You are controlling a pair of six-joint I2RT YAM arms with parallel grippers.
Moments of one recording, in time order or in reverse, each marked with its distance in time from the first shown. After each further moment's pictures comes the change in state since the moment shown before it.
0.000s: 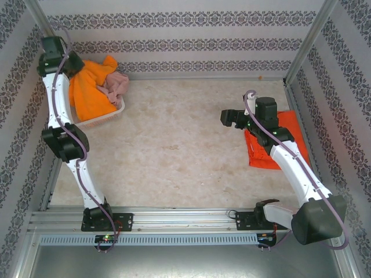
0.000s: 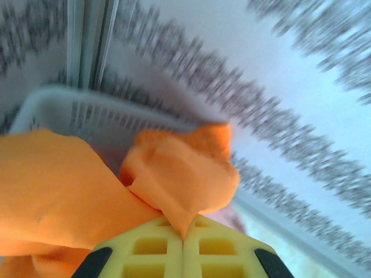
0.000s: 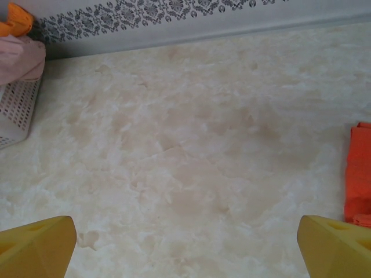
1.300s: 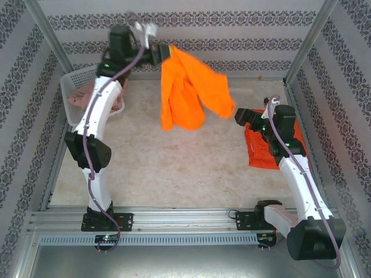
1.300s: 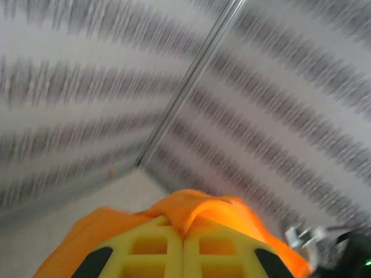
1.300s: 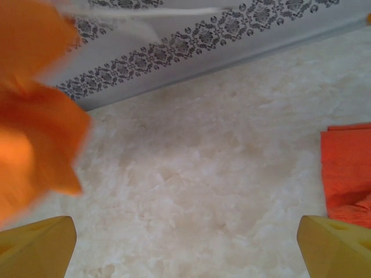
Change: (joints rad) left arm -0.553 -0.164 -0.368 0.433 0.645 0.123; right arm -0.164 -0.163 -0.121 0.064 -0.093 0.123
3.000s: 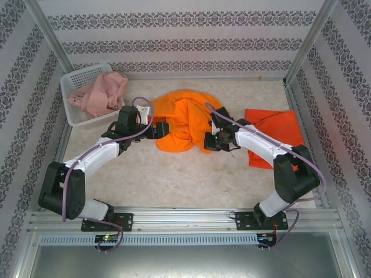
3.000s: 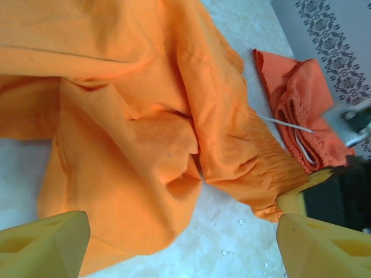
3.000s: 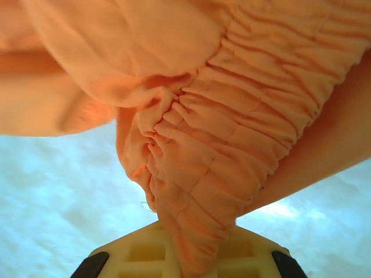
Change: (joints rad) left arm -0.089 -0.602 -1.348 0.435 -0.295 -0.087; right arm 0.474 0.560 0.258 -0.378 0.067 0.132
